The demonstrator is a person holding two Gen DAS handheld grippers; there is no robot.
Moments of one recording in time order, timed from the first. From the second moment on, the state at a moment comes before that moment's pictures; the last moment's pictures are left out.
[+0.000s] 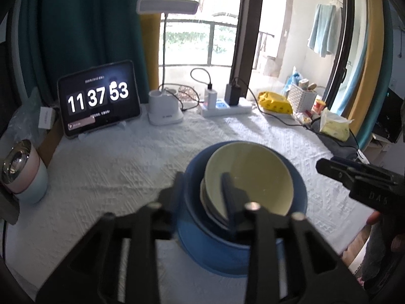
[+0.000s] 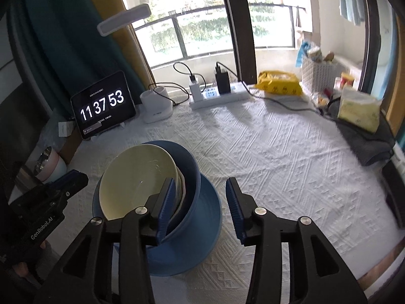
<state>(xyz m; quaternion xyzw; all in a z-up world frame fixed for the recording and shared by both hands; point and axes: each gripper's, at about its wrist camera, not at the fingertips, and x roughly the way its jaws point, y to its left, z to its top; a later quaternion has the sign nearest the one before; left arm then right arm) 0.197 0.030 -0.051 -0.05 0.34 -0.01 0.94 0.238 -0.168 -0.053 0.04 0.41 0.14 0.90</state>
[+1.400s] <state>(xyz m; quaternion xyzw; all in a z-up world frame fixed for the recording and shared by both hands) 0.096 0.021 0.044 -0.04 0.08 -0.01 1.00 0.143 -0.164 0.045 -0.05 0.20 0.13 0.97</state>
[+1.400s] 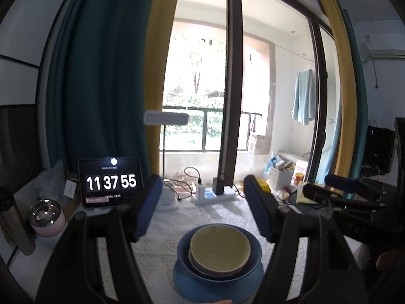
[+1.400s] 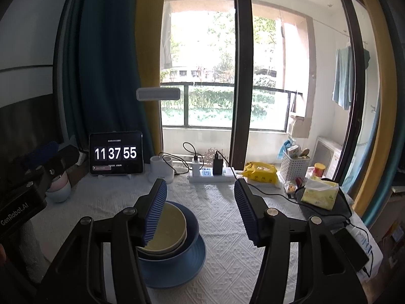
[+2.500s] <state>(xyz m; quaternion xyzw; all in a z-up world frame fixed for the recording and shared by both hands) 0.087 0.017 0.059 -0.03 0.04 -0.01 1.00 0.126 -0.167 0.075 -0.03 0.14 0.13 0.98</state>
